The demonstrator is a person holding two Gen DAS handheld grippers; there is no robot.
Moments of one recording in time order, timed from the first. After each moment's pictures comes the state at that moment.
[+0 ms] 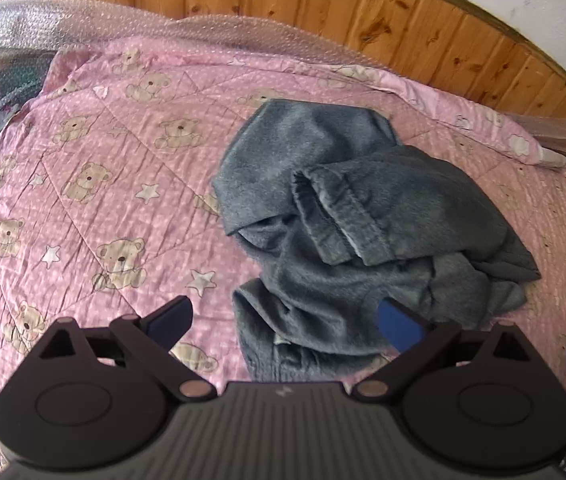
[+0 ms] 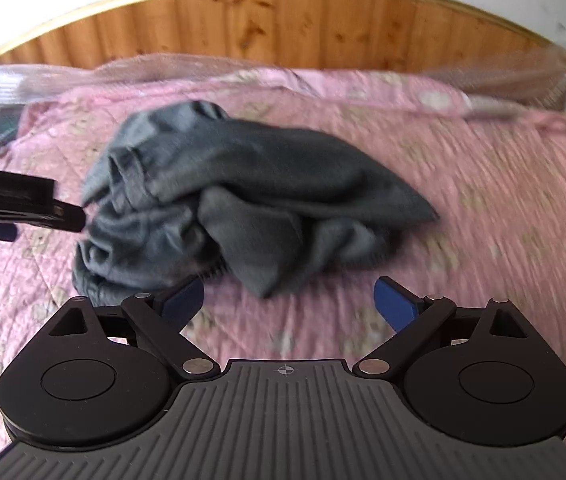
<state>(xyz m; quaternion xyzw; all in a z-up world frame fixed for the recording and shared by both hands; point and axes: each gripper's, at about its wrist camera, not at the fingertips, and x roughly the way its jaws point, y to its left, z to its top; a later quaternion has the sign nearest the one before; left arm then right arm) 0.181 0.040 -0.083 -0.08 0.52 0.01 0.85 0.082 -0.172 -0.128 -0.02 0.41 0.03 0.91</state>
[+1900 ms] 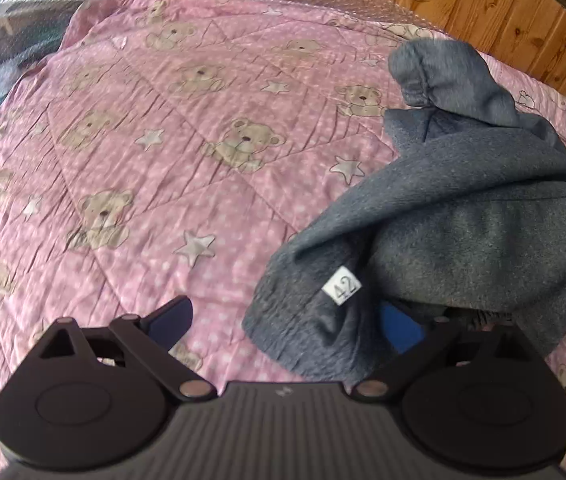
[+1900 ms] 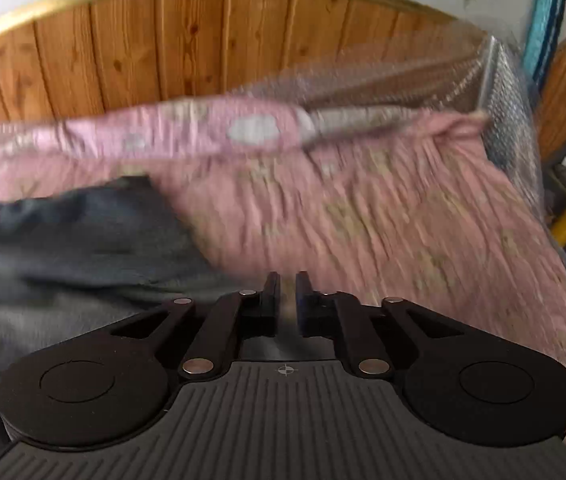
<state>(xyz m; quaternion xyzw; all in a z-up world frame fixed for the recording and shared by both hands) 0.199 0.005 -0.161 -0.05 0.52 0.07 0.85 0.195 -0.399 -0.167 0.01 0.43 -0.15 0.89</state>
